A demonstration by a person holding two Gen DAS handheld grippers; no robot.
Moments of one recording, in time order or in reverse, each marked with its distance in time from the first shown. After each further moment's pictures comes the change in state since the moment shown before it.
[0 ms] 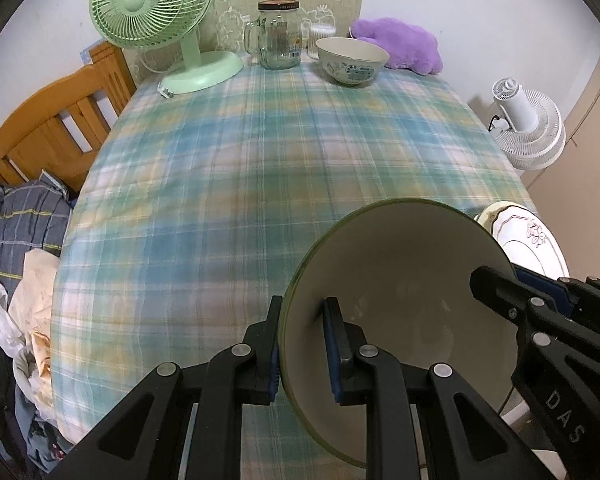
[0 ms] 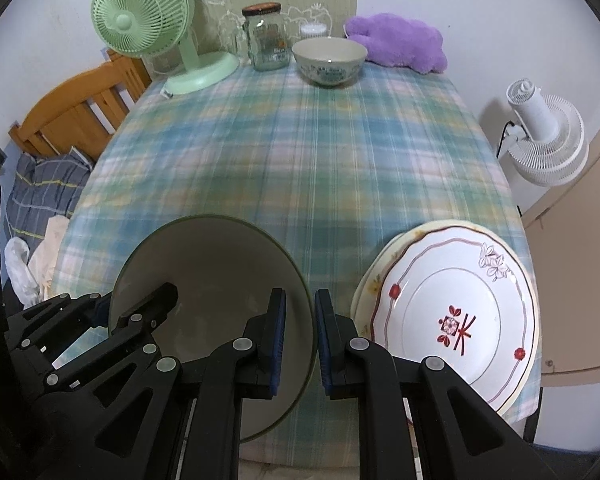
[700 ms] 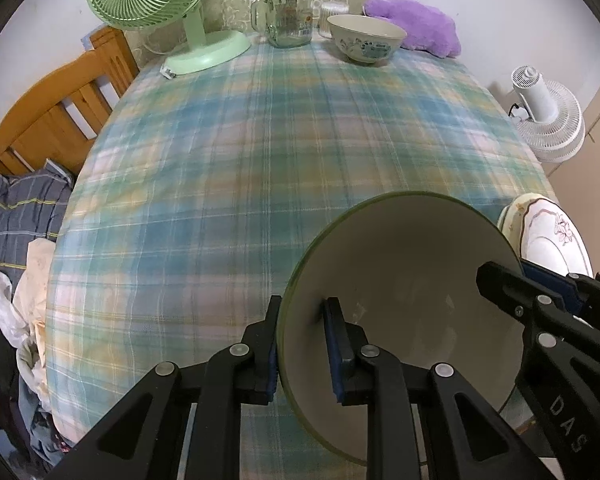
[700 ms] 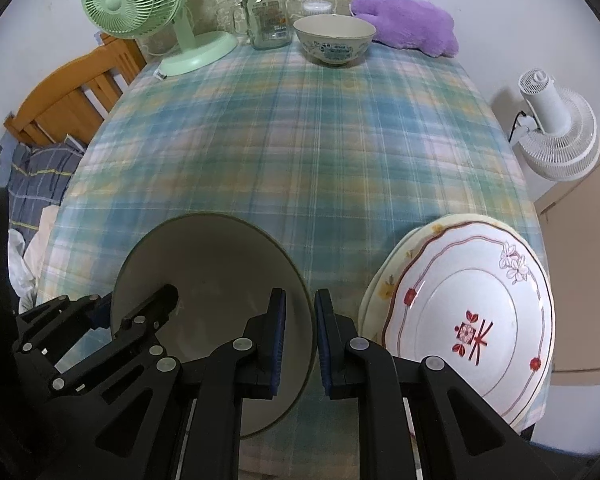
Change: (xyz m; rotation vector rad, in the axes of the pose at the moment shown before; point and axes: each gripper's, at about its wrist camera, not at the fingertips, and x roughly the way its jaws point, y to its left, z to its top) left arm 0.027 -0.002 0.002 -0.023 0.058 0.046; right arm 0.027 -0.001 0.007 -0.025 0.042 0.003
